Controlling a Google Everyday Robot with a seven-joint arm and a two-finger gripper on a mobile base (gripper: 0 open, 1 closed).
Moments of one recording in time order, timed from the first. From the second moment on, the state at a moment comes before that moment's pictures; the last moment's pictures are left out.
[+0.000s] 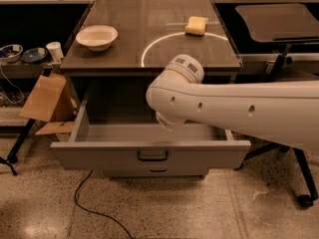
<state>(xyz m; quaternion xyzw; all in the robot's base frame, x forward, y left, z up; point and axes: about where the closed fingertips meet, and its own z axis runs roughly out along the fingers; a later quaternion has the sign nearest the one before) 0.581 -0.053 0.708 -0.39 0.90 -0.10 0.18</state>
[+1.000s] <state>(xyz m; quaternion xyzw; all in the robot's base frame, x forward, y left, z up) 0.561 -0.044 0.697 -0.43 0.89 -0.05 0.12</state>
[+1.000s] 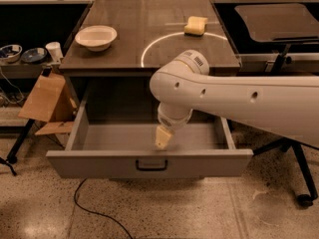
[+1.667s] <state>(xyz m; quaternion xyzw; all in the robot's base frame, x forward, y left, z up) 0.528 -0.052 0.687 -0.46 0.88 -0.01 0.07</state>
